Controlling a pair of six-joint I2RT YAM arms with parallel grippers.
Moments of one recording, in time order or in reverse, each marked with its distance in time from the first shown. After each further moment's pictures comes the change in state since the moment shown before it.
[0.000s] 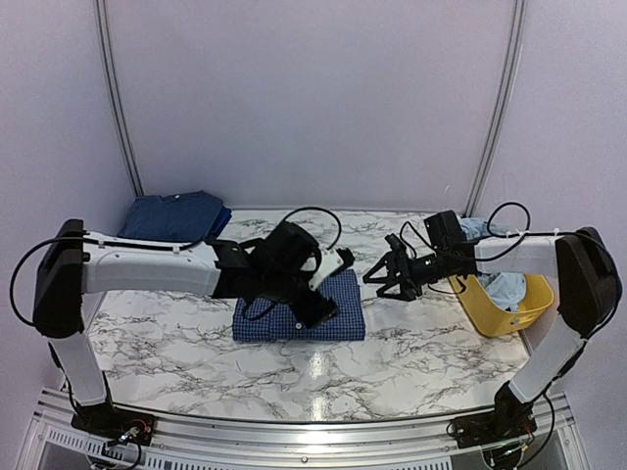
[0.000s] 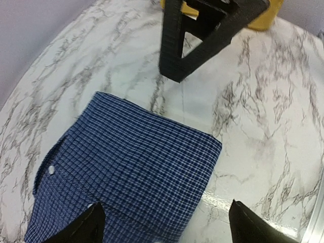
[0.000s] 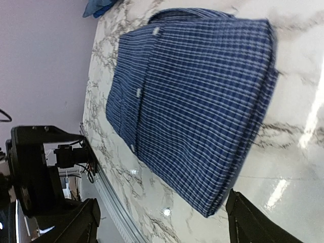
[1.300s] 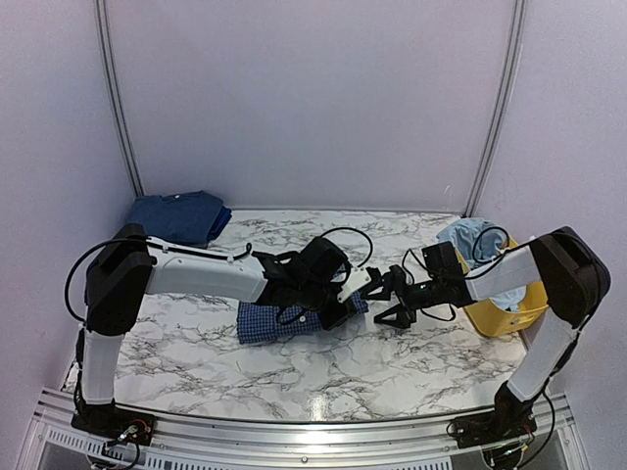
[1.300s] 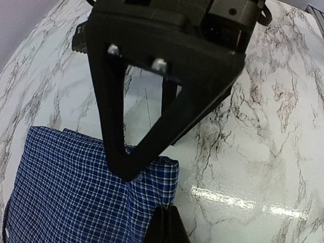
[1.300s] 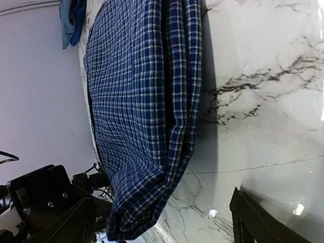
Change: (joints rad) left arm -0.037 0.317 0.202 0.071 0.105 0.135; right arm 0.011 0.071 -0.274 0.388 0.041 0.396
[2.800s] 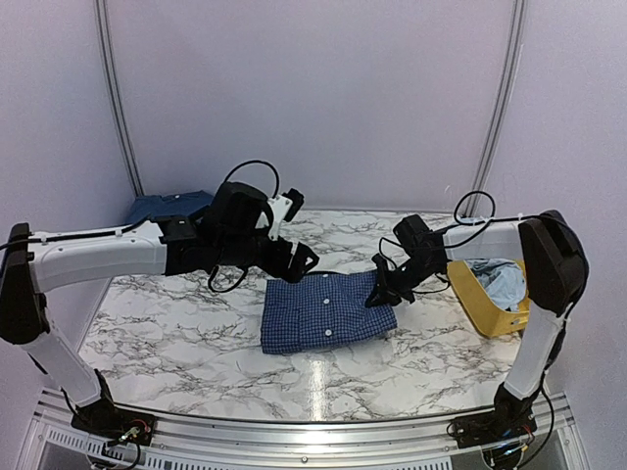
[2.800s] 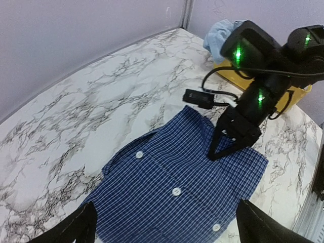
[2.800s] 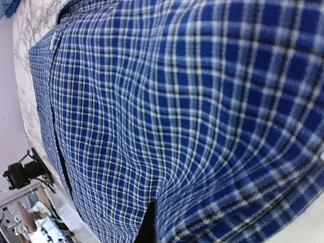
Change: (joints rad) left arm 0.111 -0.486 -0.251 -0.008 -0.145 -0.356; right arm 0.071 0.164 0.444 -0.648 0.208 -0.379
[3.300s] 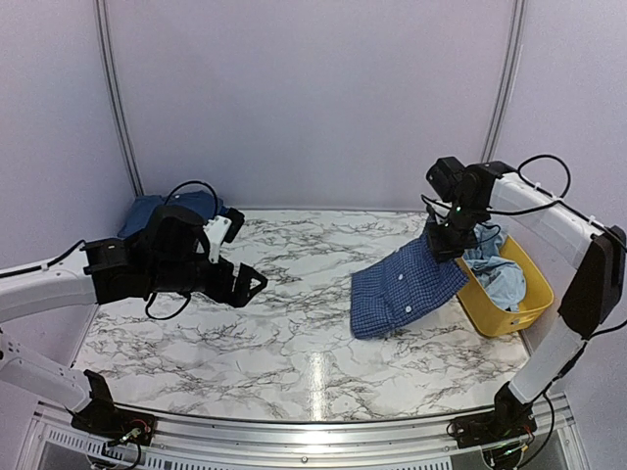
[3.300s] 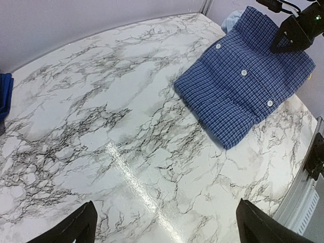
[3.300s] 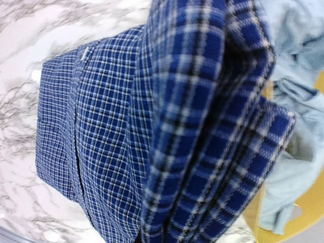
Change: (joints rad) left arm 0.033 -0.372 -0.311 -0.145 -0.027 -0.142; right arm -0.050 -0.241 0.343 -0.680 0.689 -0.214
